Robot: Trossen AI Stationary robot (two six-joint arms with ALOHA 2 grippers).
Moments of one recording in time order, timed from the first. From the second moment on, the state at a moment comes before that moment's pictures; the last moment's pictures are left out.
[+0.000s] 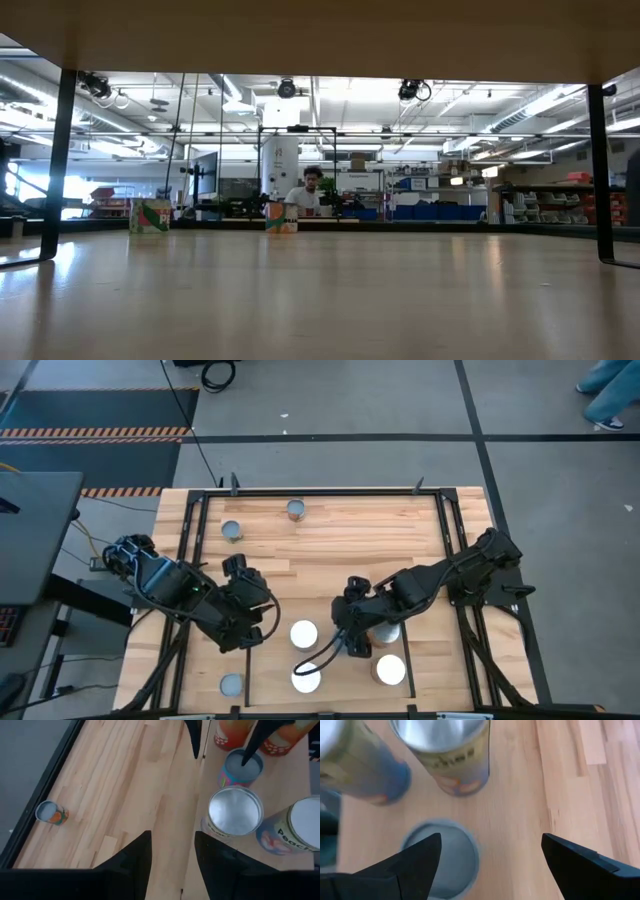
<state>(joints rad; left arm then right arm) -0.59 1.69 2.16 -1.57 -0.58 -0.69 0.43 1.78 1.78 -1.03 0.19 0.45</state>
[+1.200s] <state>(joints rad) 0.31 1.10 0.75 -0.92 -0.49 -1.28 0.44 1.50 1.90 -1.03 0.52 0.29</state>
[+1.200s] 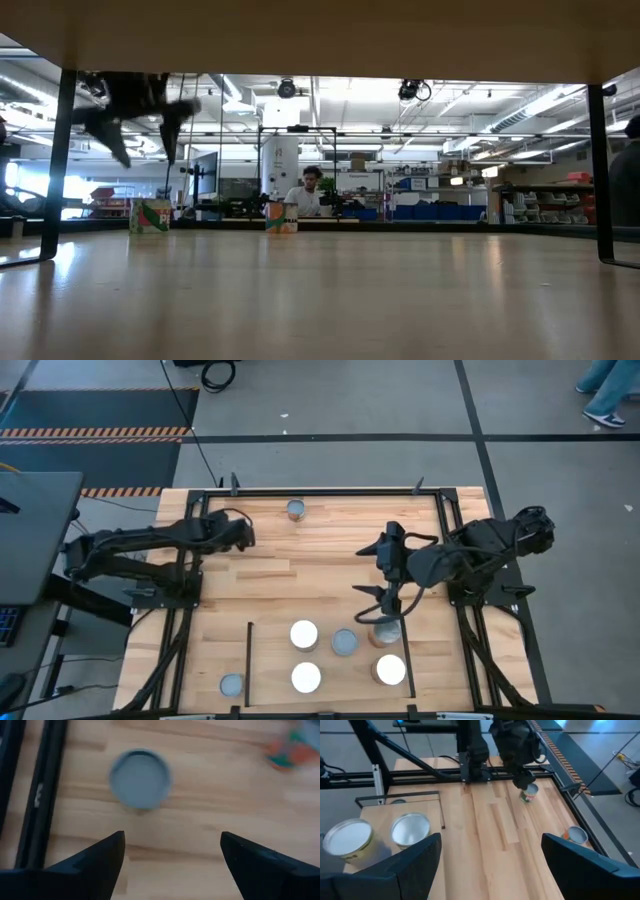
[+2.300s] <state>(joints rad) 0.65 1.31 0.52 -0.41 -0.54 -0.93 0.19 1.51 1.90 -0.89 0.48 0.19</state>
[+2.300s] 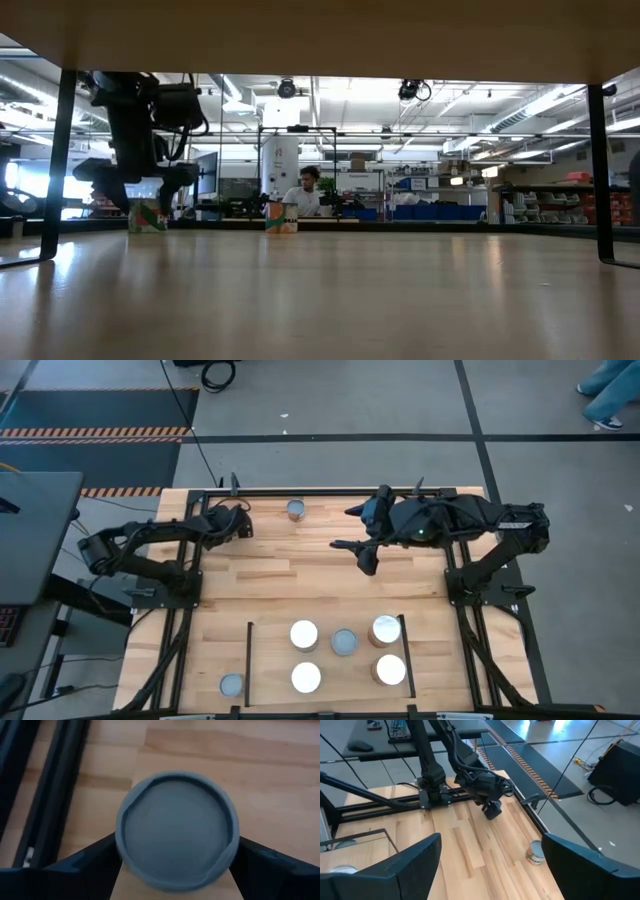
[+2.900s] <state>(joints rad) 0.64 1.29 0.55 -0.44 -0.38 -0.80 0.16 1.51 1.90 -0.99 0.47 0.24</state>
